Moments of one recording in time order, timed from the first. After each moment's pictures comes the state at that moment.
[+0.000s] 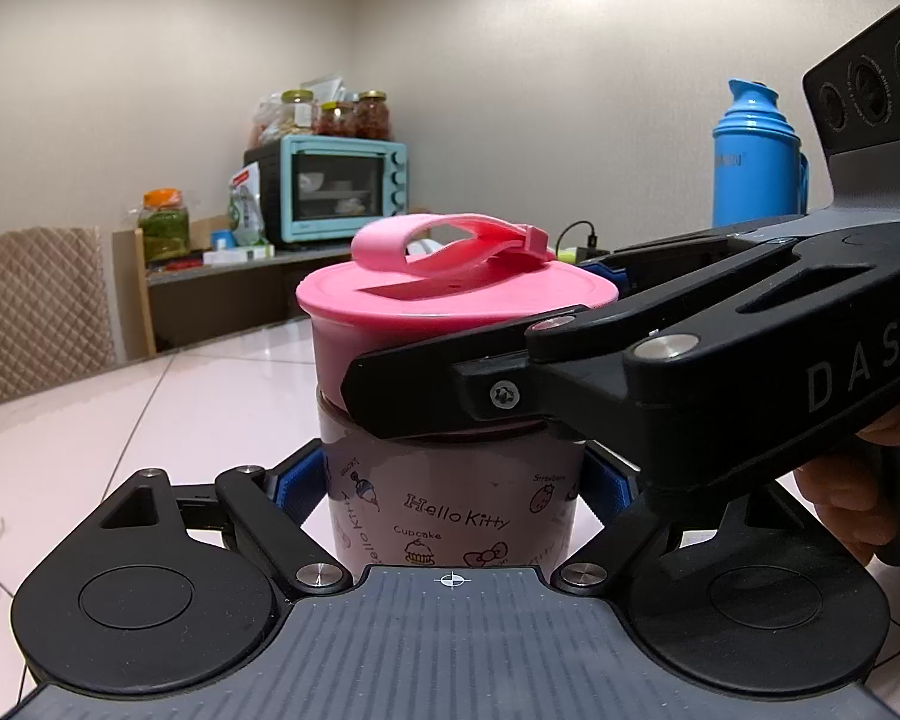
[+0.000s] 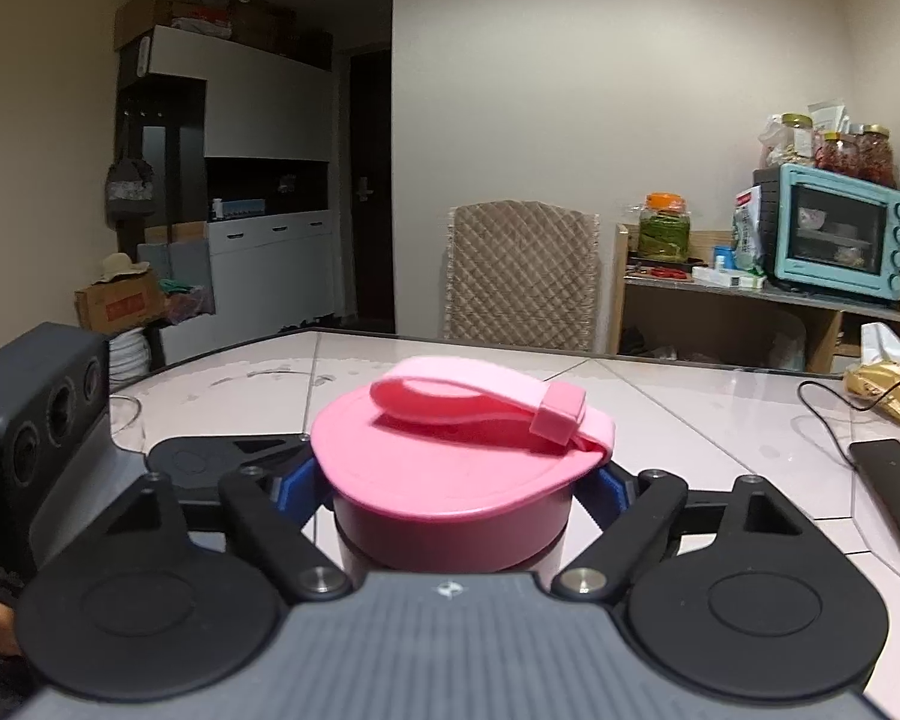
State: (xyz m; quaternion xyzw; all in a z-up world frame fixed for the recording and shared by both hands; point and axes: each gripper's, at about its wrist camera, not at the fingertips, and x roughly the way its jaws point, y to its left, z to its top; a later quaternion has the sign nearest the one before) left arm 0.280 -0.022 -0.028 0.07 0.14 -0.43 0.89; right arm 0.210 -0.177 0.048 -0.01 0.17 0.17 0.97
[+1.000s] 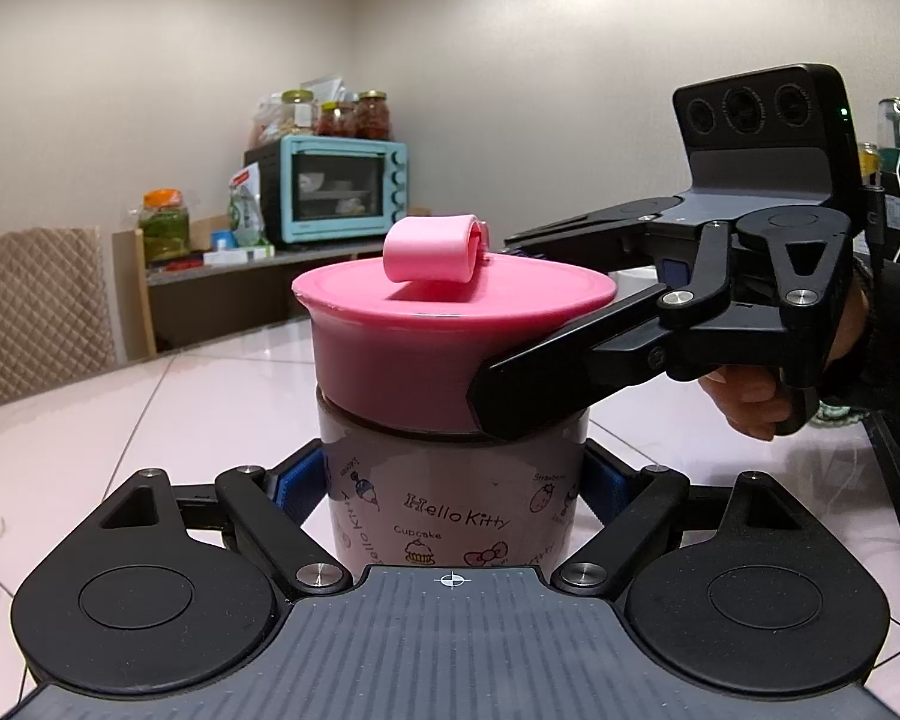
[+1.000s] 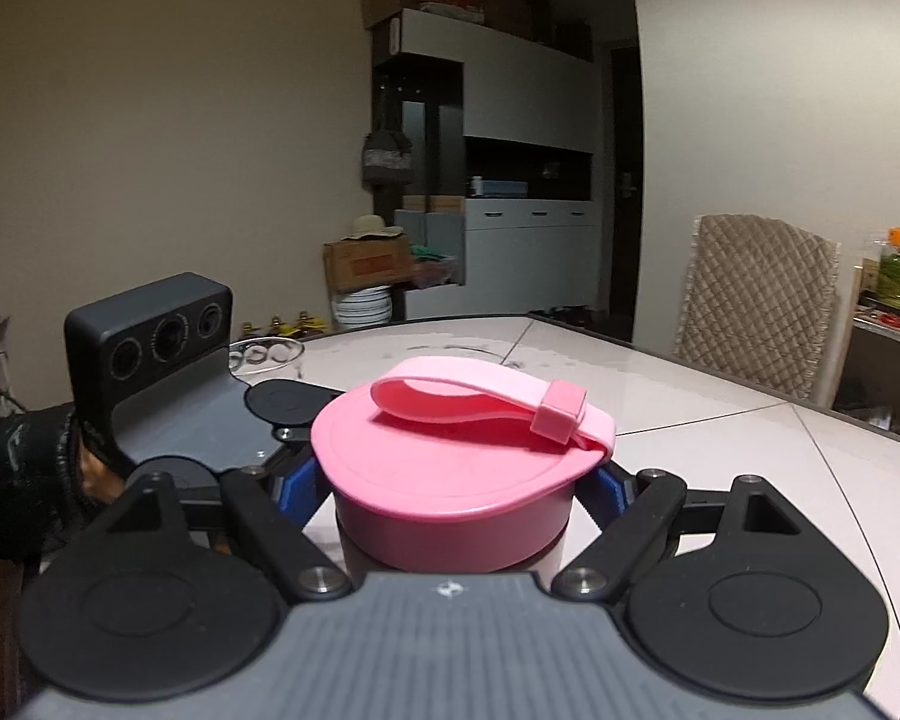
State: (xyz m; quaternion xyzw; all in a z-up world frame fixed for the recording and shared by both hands) left arm 0.272 -0.020 -0.029 0.08 0.13 -0.43 0.89; right arm 0.252 -0.243 0.064 -0.06 0.16 0.44 0.88
